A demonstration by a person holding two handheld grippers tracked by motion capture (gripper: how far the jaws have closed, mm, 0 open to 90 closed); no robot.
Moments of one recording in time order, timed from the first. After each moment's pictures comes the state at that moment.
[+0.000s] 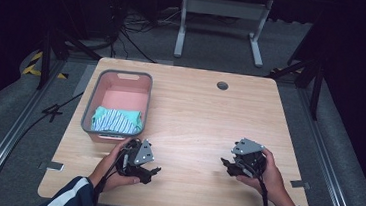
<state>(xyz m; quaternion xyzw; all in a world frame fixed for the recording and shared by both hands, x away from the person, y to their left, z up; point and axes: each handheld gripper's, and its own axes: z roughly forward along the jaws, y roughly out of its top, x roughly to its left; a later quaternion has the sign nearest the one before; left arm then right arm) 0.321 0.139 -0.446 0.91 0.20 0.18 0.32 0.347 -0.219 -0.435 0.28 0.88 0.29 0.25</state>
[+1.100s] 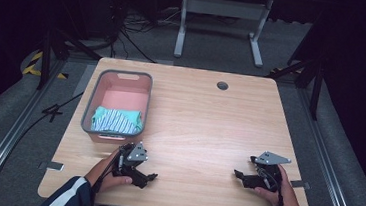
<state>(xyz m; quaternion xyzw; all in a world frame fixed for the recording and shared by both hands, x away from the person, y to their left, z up) 0.331 0.156 -0.483 0.90 0.26 0.09 0.35 0.337 -0.287 -0.487 0.39 0.83 0.36 0.17</state>
